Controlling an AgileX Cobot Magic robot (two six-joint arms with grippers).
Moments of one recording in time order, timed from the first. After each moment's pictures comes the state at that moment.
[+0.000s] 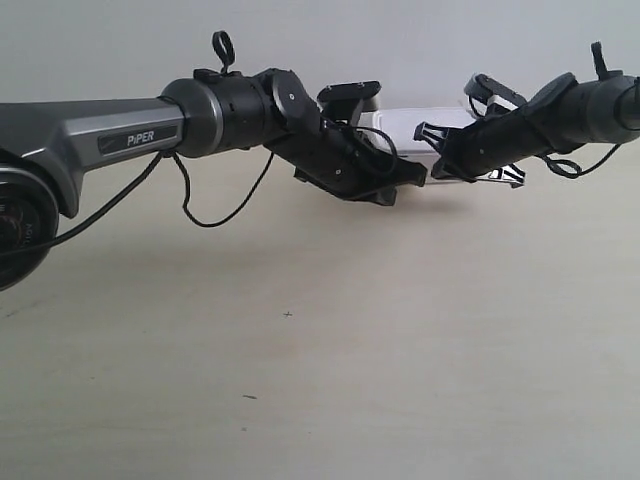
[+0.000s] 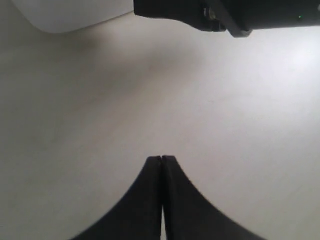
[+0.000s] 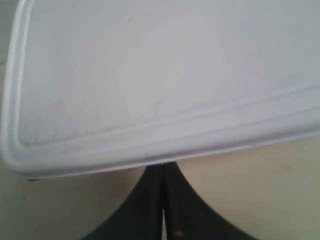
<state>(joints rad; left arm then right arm) -0.47 2.44 -2.03 -0.59 0.60 0.28 0.06 2.44 -1.82 0.79 0.45 -0.32</state>
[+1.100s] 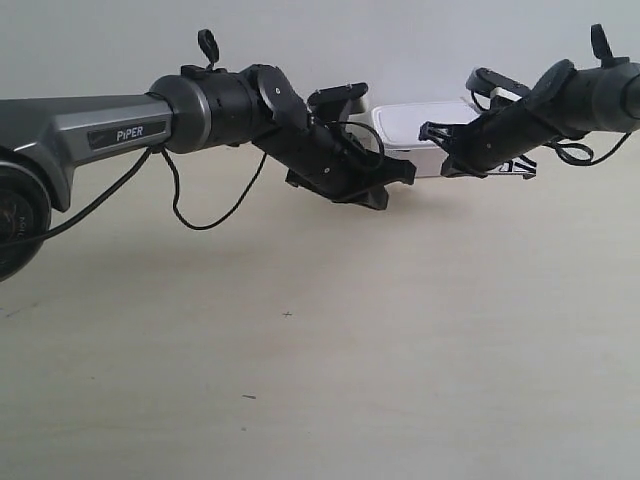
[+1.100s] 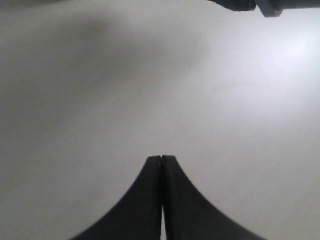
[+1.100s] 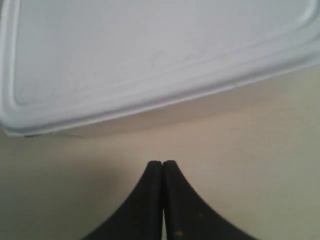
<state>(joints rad) -0.44 2.44 -2.03 -0.63 0.67 0.30 0.06 2.41 -1.83 0.57 0.49 -0.19</state>
